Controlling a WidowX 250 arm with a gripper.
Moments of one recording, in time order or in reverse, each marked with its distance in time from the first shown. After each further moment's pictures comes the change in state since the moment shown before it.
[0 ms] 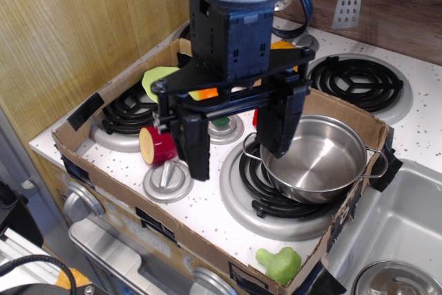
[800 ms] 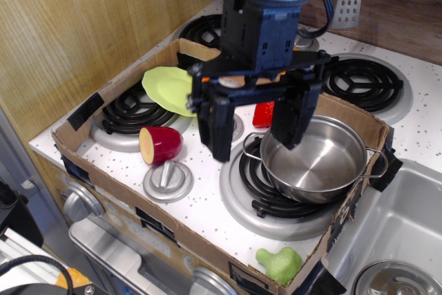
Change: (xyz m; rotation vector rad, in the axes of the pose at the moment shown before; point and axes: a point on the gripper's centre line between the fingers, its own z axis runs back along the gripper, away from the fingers) arm 0.024 -0.026 -0.014 0.118 0.038 -0.012
